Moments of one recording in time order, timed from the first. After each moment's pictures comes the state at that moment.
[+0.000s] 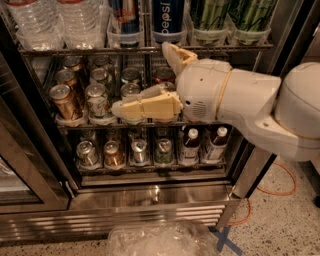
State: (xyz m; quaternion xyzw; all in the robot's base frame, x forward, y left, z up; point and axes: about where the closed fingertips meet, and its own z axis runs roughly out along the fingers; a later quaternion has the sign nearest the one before) arm 0.480 0.022 1.015 -0.42 0.59 0.29 0.62
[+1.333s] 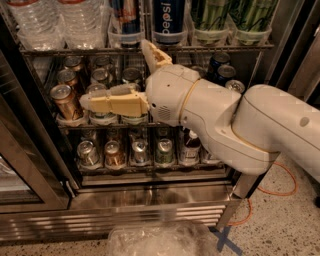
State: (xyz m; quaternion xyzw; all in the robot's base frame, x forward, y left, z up) arm 0.490 0.071 1.020 -0.37 0.56 0.31 0.68
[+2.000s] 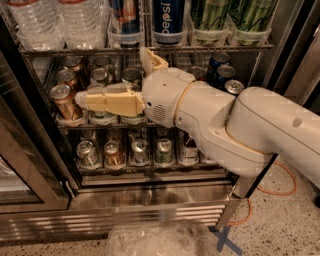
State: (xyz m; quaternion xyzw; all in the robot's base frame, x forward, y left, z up) arm 0.493 0.077 1.014 -0.34 0.58 0.34 0.66
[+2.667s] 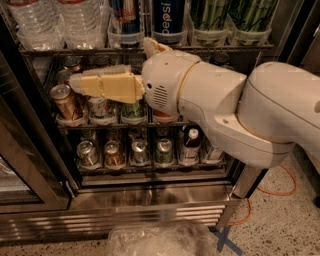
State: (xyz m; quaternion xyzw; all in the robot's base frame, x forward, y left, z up) arm 0.486 0.070 1.040 -0.32 0.63 0.33 0.63
